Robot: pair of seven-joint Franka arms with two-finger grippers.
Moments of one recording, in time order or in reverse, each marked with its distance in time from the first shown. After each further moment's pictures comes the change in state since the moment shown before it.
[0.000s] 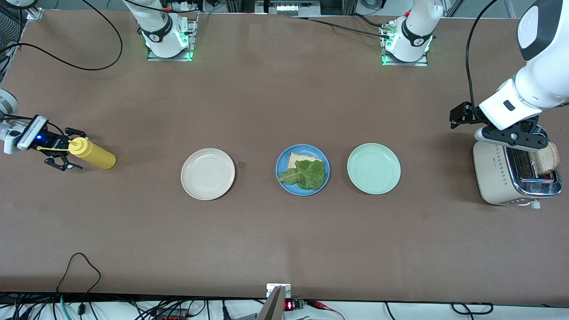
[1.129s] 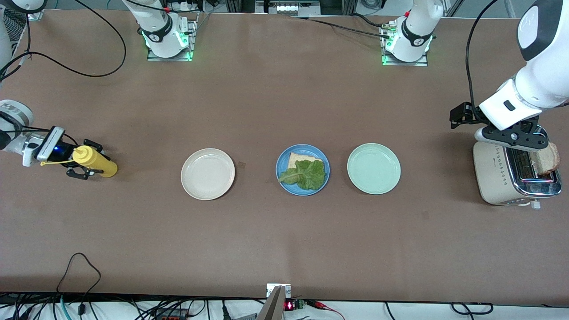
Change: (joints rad) left arm 0.000 0.001 0.000 0.002 0.000 0.000 -0.001; right arm 0.084 -0.017 0.076 -0.004 -0.016 0.145 0.000
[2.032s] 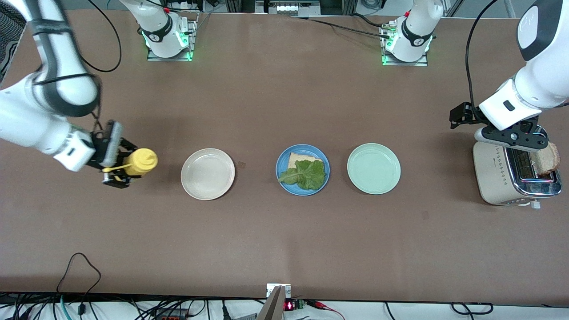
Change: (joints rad) left arm 0.000 0.001 -0.001 0.001 0.000 0.000 0.000; right arm 0.488 -0.504 0.154 -0.188 -0.602 0.441 0.893
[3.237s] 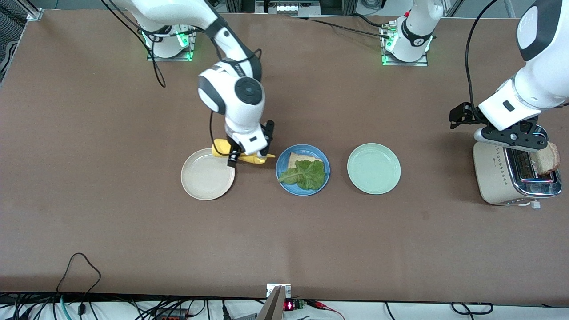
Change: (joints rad) left arm -0.001 0.001 0.000 0.001 0.000 0.000 0.000; right arm 0.858 0.346 -0.261 0.341 -0.696 -0.199 1.250
